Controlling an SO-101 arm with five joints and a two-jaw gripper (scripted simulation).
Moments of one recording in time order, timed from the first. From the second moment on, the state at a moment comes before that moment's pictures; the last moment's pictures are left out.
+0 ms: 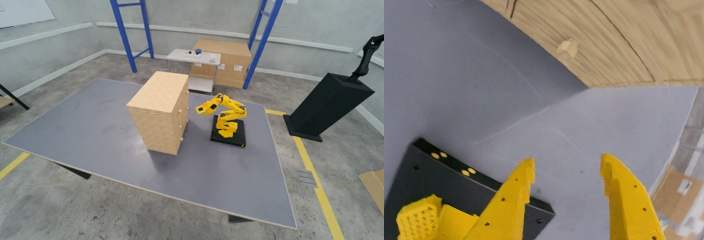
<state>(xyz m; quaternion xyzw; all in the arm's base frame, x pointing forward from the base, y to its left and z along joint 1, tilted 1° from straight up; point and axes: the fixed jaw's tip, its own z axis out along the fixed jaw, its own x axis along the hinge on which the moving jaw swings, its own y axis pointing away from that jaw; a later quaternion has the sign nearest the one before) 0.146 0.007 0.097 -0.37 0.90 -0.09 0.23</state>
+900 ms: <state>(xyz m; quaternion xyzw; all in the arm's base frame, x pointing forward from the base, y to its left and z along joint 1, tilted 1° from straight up) 0.149 0.006 0.099 -0.09 0.97 -0.02 0.24</state>
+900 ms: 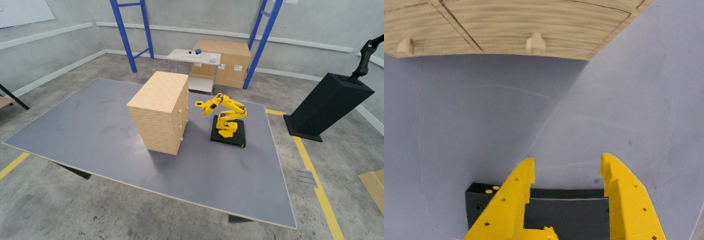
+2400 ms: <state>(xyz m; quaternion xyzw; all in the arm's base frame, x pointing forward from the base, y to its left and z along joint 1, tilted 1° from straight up) 0.150 0.006 0.099 -0.02 0.97 -0.01 0.25</state>
